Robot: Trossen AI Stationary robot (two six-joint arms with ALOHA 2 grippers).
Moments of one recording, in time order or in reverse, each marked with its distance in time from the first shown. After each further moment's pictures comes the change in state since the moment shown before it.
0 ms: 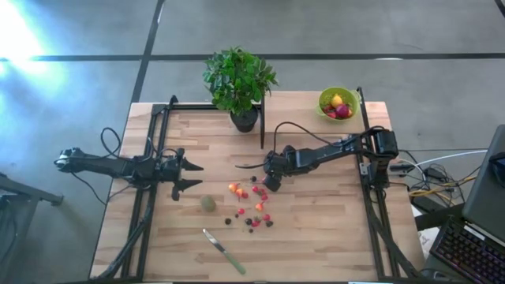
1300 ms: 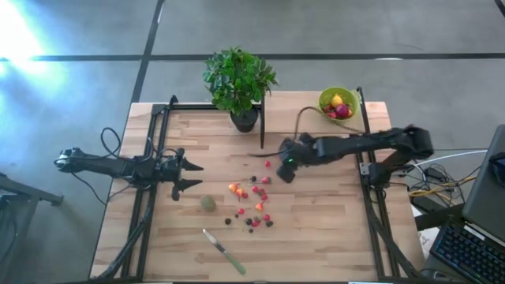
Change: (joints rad) left arm 0.000 0.001 0.000 0.000 0.000 0.000; right arm 0.002 -0.357 0.023 -0.313 0.060 -0.013
